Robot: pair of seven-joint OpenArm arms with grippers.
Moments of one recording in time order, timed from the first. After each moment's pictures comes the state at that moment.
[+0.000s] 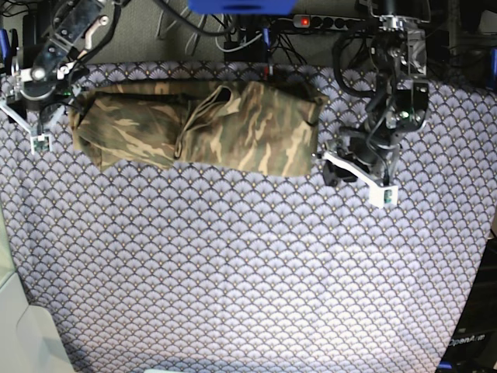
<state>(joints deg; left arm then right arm) 8.6 -8.1 -3.5 100.9 -29.6 -0.8 45.7 -11.6 -8.8 43.2 114.3 -33.5 40.3 -45.8</state>
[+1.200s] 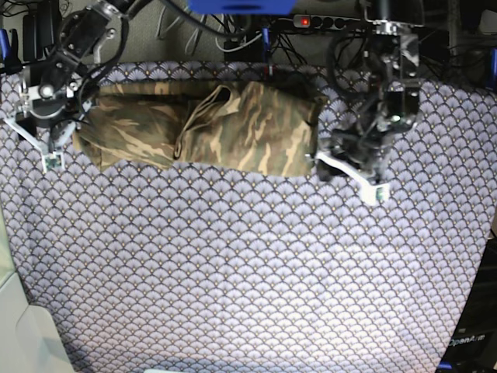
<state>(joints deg) 7.0 -6.3 -1.8 95.9 -29.1 -0.7 45.2 -7.8 -9.3 38.4 113.9 -33.4 40.4 -50.2</state>
